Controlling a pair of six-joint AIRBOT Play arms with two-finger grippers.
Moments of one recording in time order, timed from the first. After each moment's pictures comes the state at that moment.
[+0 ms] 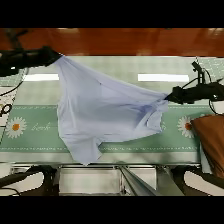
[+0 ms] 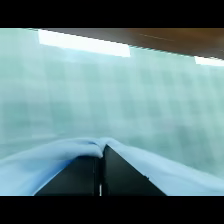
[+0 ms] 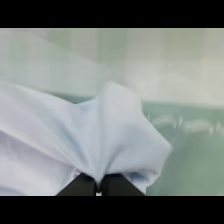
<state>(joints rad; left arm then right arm) 0.05 -1.38 1.28 0.66 -0.78 -1.11 -0.22 -1.32 1.02 -0.90 1.16 1.24</state>
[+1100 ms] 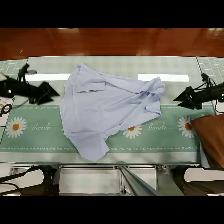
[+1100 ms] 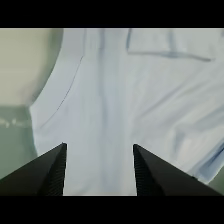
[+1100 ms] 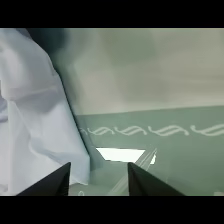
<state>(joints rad) 0.29 -1.38 1.03 0.94 -1.23 -1.38 -0.48 -1.56 1.11 -0.92 1.33 1.29</state>
